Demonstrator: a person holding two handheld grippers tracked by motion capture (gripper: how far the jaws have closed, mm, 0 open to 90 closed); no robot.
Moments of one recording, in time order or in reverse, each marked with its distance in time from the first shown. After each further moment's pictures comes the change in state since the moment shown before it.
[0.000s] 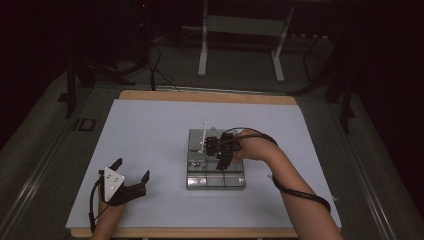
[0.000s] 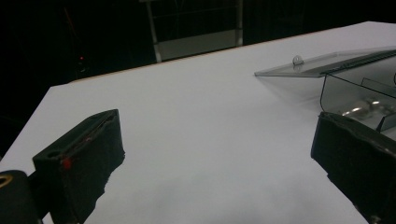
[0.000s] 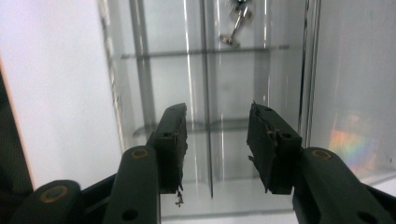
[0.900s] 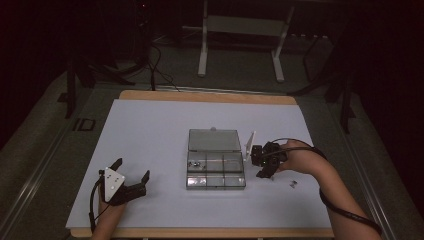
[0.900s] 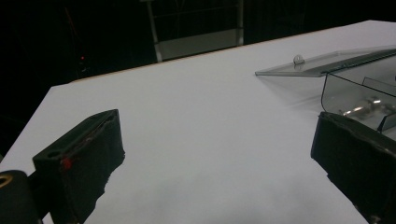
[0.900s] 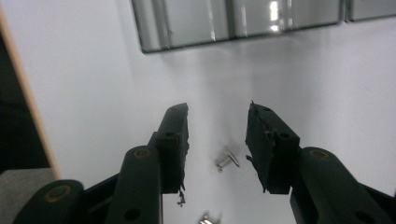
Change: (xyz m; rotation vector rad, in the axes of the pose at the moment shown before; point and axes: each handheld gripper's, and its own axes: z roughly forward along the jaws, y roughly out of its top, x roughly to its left) left arm 0.000 0.000 0.000 0.003 0.003 0.004; right arm 0.023 -0.121 -0.008 0.017 -0.054 0.094
